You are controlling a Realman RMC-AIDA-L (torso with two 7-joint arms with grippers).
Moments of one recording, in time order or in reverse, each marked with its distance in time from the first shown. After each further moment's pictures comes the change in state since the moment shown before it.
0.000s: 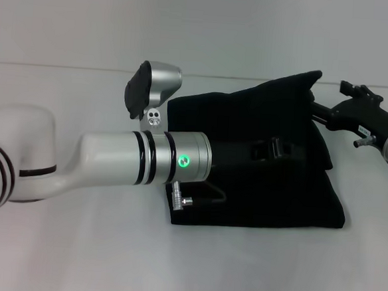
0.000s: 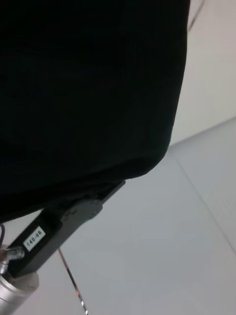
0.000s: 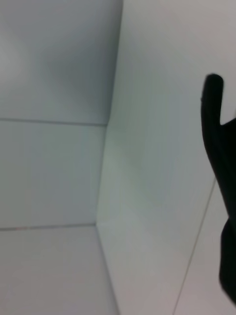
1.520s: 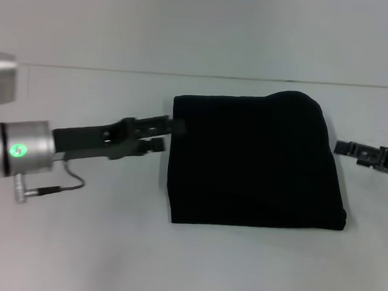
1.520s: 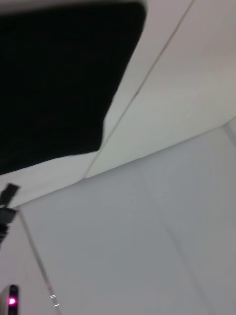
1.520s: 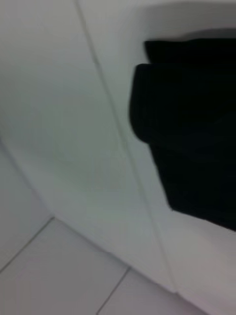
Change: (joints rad) left arm 0.310 0.183 0.045 0.256 0.002 0.389 -0.165; right arm -0.161 -0.174 -0.315 -0.161 -0.225 -0.341 1.166
